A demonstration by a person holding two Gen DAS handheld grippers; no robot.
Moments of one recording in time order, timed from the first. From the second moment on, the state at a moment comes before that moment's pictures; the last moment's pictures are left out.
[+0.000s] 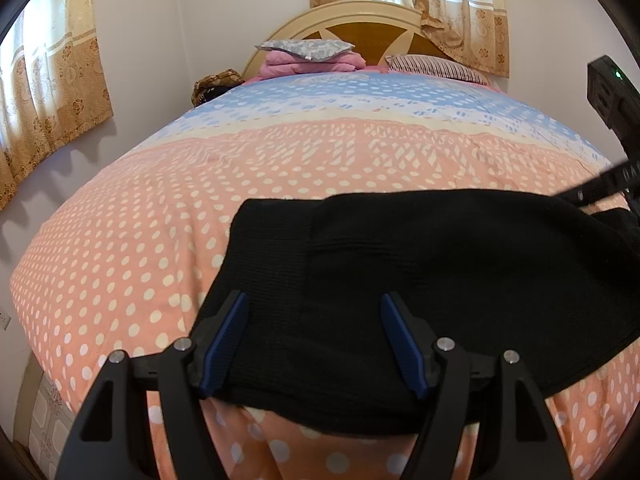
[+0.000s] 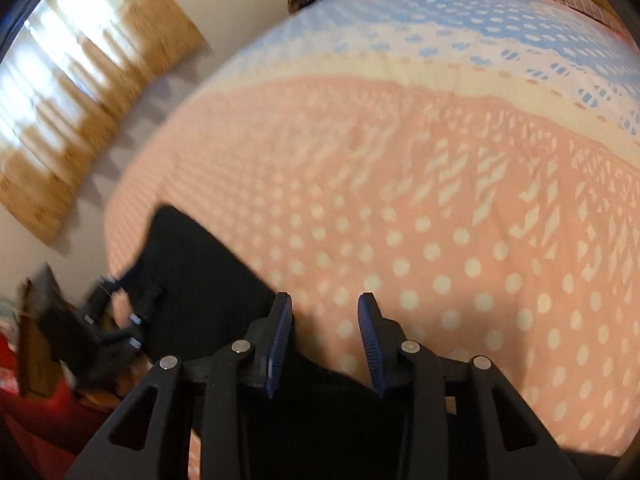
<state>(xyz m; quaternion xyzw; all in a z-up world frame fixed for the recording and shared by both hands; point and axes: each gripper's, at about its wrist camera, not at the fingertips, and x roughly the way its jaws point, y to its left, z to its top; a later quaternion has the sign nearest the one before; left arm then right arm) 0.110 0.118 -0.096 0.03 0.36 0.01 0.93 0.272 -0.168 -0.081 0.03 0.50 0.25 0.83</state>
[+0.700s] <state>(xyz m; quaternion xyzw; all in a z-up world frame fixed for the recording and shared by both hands) 0.109 0.114 -0.099 0.05 0.35 0.01 0.94 0.282 -0.178 -0.096 -0.01 0.47 0.17 0.87</state>
